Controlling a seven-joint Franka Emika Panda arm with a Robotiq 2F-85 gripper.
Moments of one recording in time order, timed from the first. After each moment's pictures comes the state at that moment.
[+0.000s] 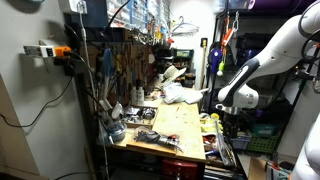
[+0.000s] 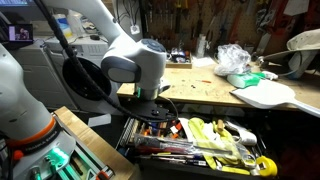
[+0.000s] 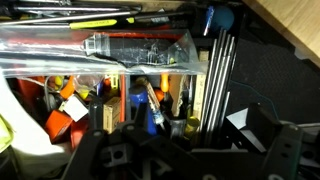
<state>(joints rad) -0.24 -0.04 -0.47 -2.71 0.20 2.51 -1.44</state>
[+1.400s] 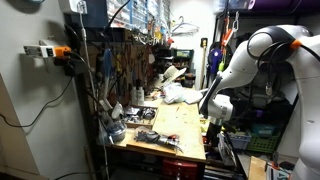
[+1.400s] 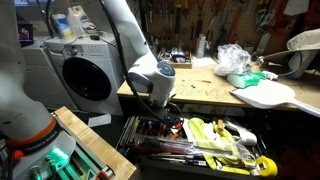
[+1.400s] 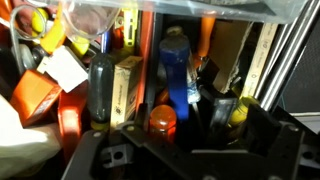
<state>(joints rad) -0.40 0.37 -0.13 -2.49 0.69 2.65 -1.78</state>
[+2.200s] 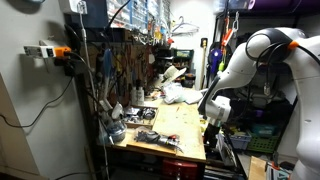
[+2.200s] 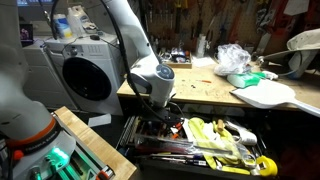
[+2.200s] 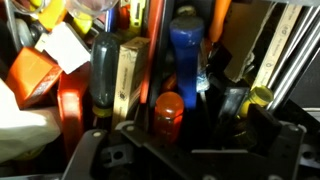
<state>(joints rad) -0.45 0.40 -0.06 -2.47 0.80 2.68 -1.89</state>
